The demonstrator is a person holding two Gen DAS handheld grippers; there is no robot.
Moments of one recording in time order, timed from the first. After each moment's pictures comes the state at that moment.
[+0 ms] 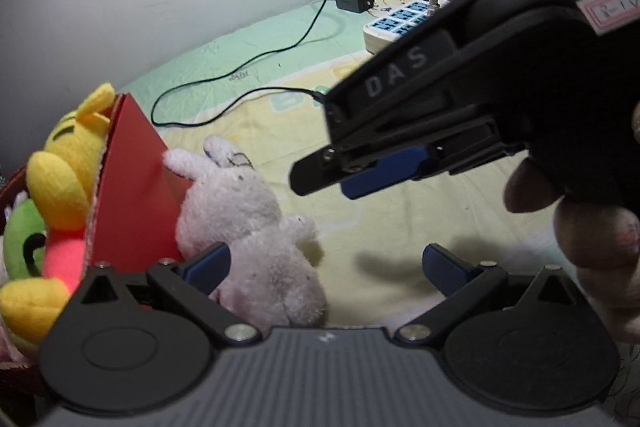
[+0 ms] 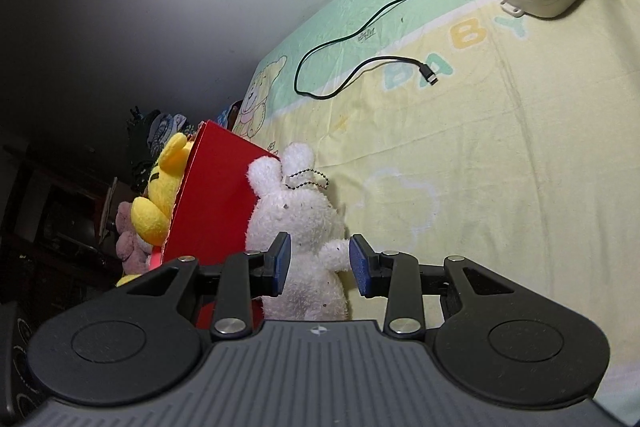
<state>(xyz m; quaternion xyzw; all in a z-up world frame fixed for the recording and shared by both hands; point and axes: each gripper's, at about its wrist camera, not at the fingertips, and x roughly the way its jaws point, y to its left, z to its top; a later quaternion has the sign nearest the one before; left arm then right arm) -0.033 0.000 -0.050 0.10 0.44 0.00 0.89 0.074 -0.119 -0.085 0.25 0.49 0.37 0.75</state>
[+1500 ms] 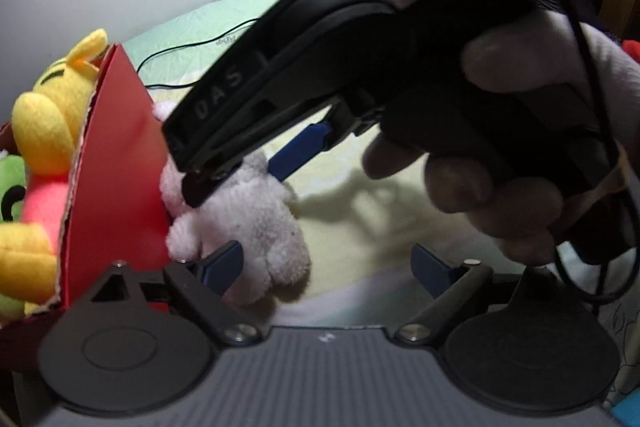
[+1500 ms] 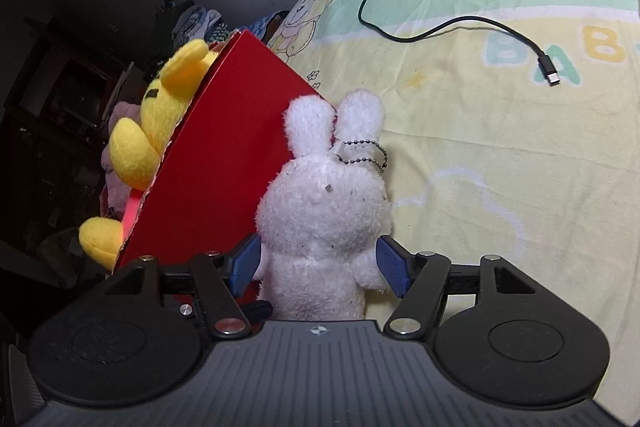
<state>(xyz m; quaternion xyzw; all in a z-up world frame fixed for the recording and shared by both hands) -0.047 0.016 -0.048 0.07 0.46 -0.02 0.88 0.101 -0.038 -0.096 0.11 0.52 0.46 0.71</state>
